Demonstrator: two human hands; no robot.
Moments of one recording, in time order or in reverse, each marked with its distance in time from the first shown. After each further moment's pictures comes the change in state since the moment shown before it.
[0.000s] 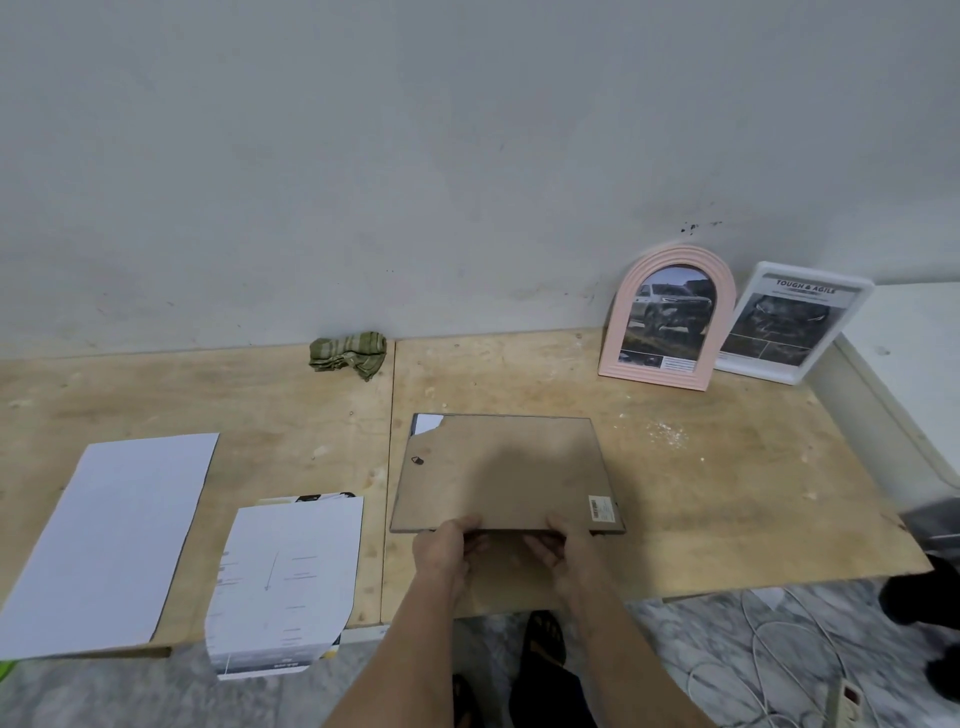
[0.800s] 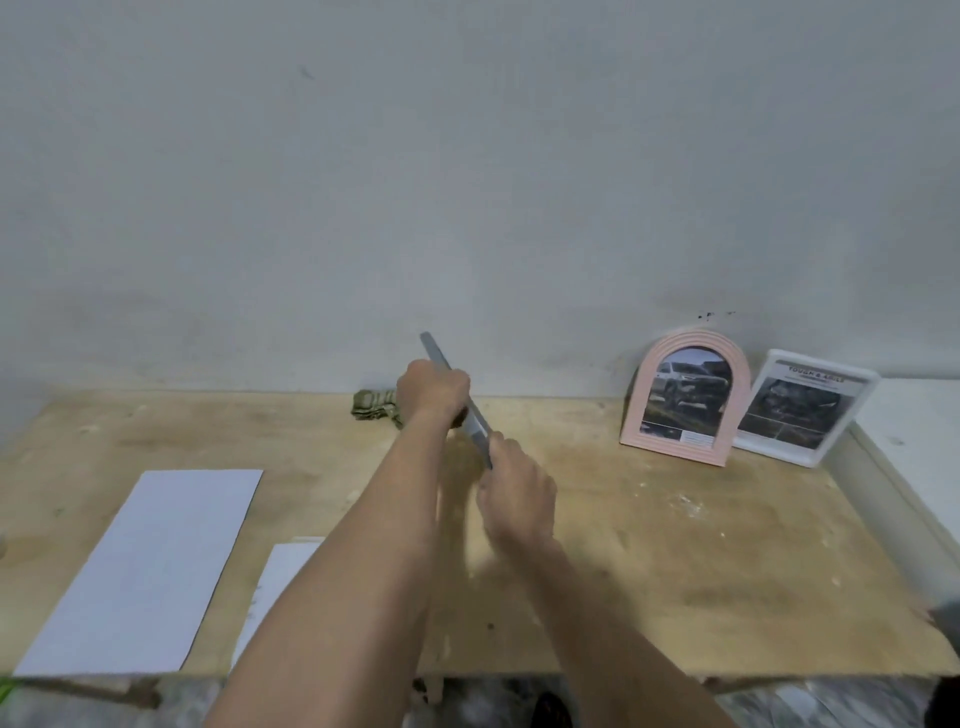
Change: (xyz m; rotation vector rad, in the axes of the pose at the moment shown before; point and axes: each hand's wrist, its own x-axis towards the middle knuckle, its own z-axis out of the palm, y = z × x) left_hand -0.081 0.222 0.031 0.586 0.218 0.680; right_hand -0.123 -0.029 0.140 -1.575 -0.096 -1.358
